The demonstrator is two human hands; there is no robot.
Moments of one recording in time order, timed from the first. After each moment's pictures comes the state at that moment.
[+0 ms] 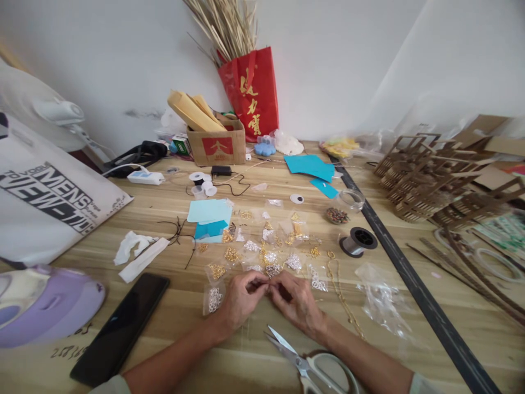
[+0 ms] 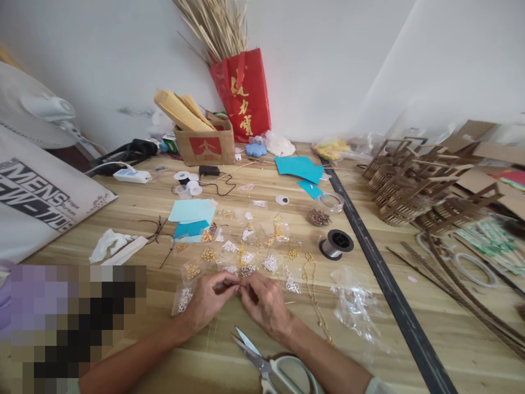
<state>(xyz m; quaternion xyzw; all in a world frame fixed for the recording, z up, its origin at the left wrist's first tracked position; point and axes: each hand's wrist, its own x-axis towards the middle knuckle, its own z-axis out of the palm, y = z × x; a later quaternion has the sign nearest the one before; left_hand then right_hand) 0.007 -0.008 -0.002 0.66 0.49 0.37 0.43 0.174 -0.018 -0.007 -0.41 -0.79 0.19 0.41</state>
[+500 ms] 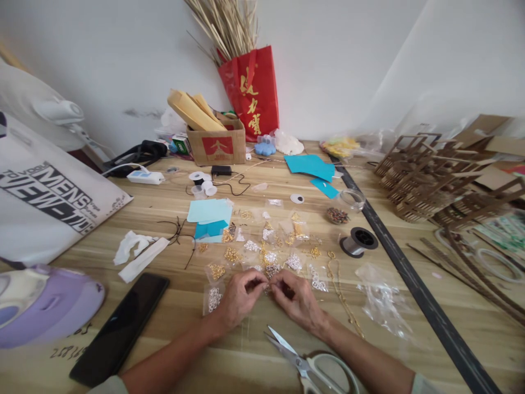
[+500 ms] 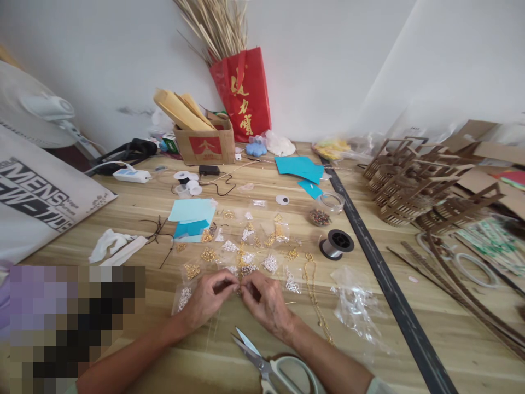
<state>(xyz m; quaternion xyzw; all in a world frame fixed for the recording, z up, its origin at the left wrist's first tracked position) 0.003 -0.005 0.005 0.71 0.47 0.35 0.39 0.177 -0.016 -0.005 -0.42 -0.76 0.30 0.40</state>
